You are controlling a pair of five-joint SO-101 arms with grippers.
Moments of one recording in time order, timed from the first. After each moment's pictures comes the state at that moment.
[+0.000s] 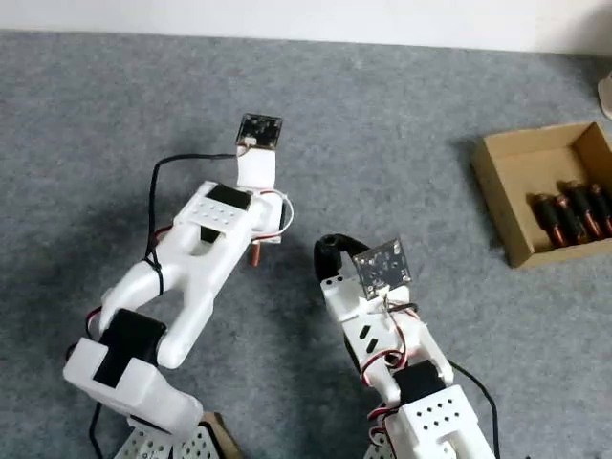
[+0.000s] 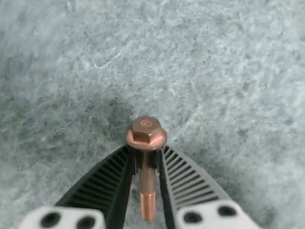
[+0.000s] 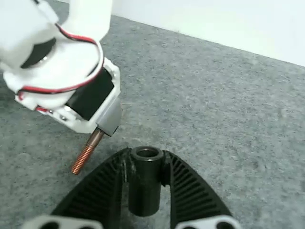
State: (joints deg) left arm 13.1 4.3 26.6 42.4 16.2; right arm -26.5 -80.4 96.0 9.9 6.4
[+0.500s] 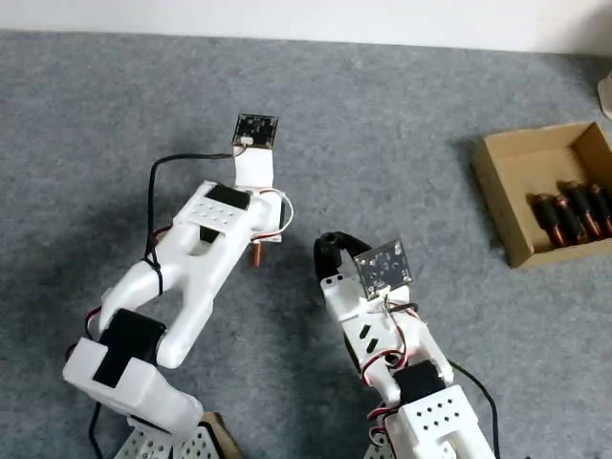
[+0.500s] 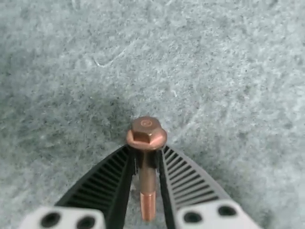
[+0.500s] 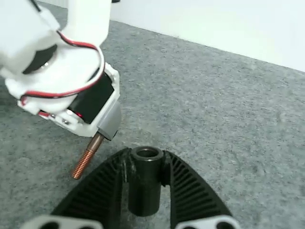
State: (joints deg) left arm 13.1 3.2 27.2 41.5 17.5; right arm -26.5 -80.4 96.0 8.9 6.4
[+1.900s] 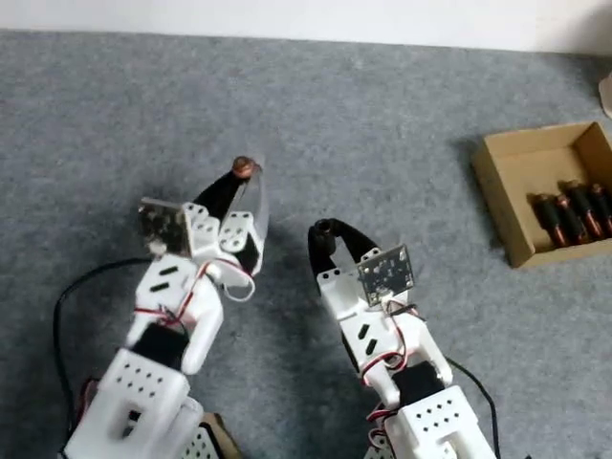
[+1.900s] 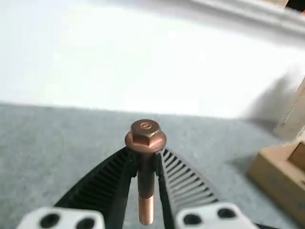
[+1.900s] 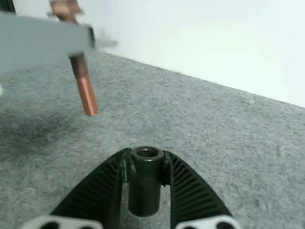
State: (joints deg) left arm 15.3 -68.1 81.2 -4.0 17.6; right arm -27.8 -80.4 96.0 1.2 6.4
